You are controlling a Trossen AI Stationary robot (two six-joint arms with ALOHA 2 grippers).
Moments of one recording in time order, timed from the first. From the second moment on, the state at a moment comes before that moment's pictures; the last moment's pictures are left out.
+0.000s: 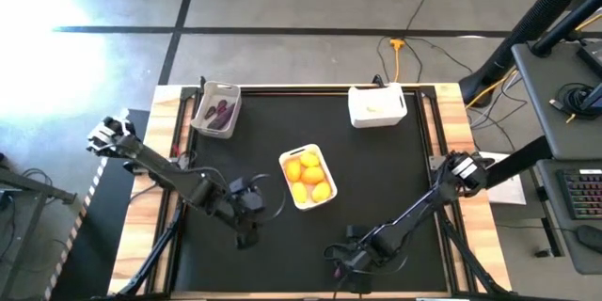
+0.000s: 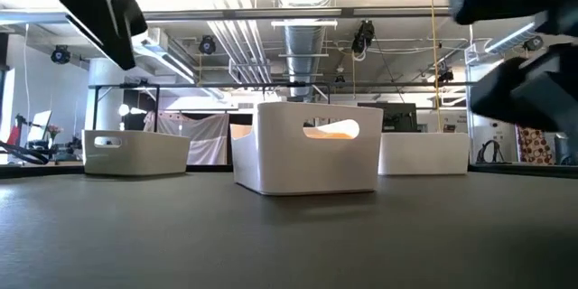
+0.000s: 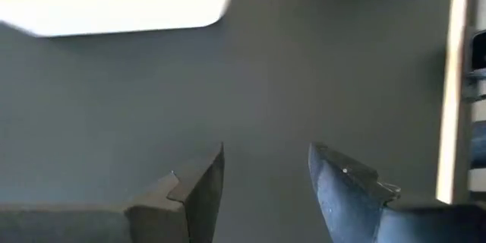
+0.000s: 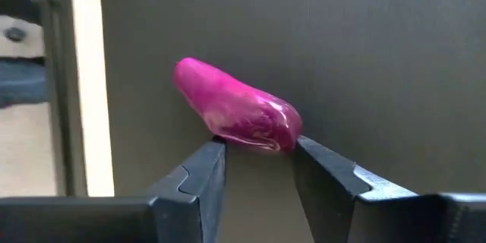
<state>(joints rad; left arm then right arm) -0.52 1.42 1.02 -0.67 -0.21 -0.73 0.65 2.00 1.27 -0.47 0.02 0.72</state>
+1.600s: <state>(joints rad) -0.53 1.84 1.01 0.05 -0.20 -0.20 0.64 1.94 1.56 -0.70 0.19 0.98</state>
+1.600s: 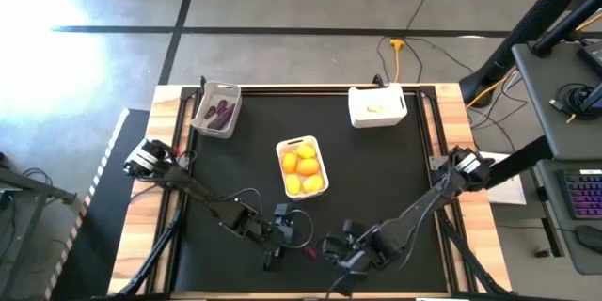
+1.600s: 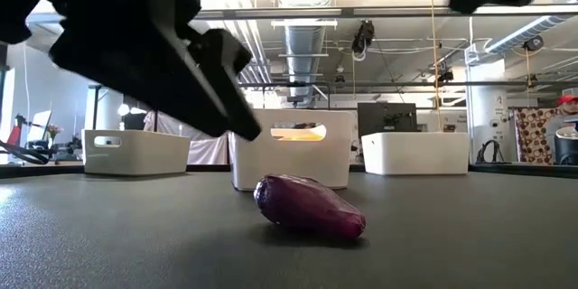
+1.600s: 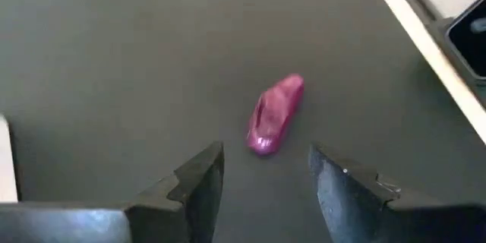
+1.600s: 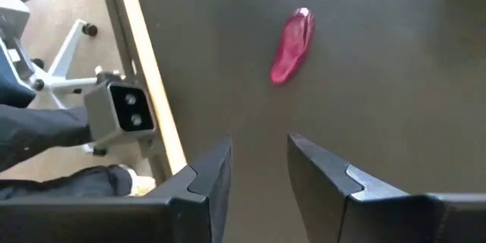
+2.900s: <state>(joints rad) -0.48 2.12 1.35 -0.13 0.07 -0.12 0.68 1.94 1.56 -0.73 0.21 1.07</state>
